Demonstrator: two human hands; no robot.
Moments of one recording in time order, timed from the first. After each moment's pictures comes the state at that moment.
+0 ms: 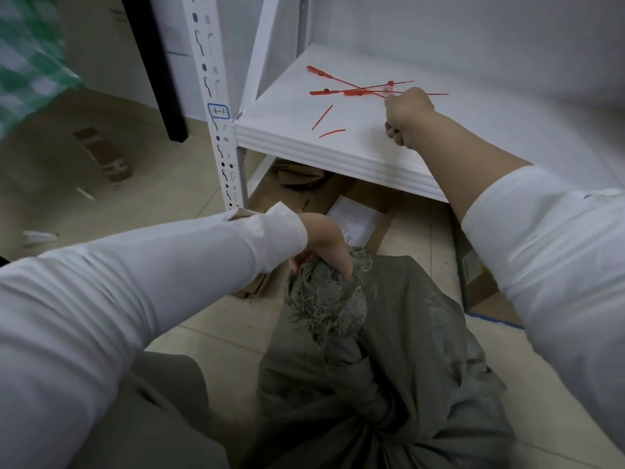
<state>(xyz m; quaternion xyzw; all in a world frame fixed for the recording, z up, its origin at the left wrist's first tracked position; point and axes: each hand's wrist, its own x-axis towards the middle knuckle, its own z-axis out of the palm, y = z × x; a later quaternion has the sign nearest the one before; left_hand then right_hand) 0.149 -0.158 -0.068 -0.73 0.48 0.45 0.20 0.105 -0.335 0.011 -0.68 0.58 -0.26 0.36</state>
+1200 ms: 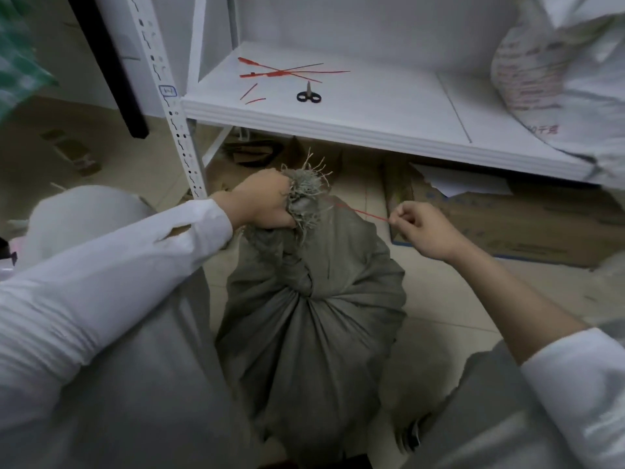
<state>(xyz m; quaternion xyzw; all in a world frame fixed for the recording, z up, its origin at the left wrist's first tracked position) 0.058 -0.031 -0.043 -0.66 0.75 0.00 0.04 -0.245 -0.091 -0.039 -0.83 0.45 -0.15 0.29</state>
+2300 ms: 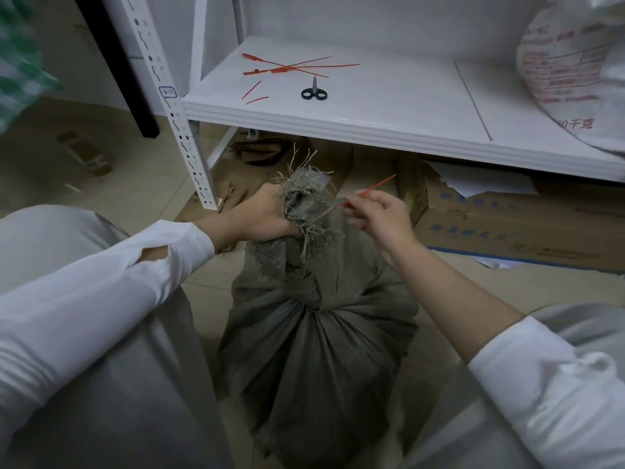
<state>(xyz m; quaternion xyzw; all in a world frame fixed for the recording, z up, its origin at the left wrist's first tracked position) 0.037 -0.018 -0.039 -0.63 0.72 0.18 -0.25 -0.159 -0.100 -0.067 -0.49 0.43 -0.40 0.64</state>
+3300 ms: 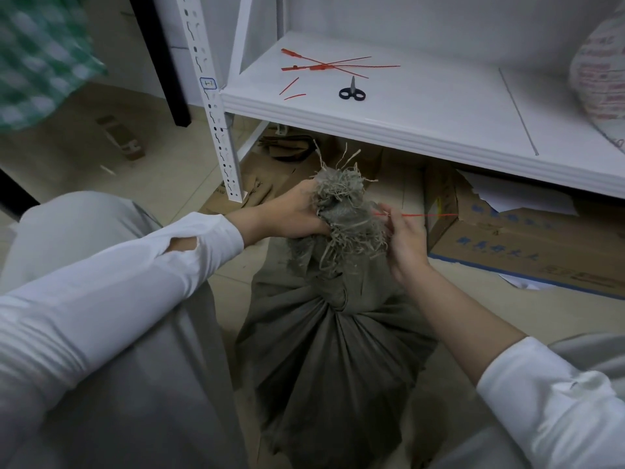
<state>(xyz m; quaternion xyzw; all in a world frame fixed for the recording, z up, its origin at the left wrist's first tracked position) 0.040 -0.011 -0.030 -0.57 0.72 0.23 -0.31 -0.140 -0.098 -0.102 -0.43 0.47 -0.42 0.65</state>
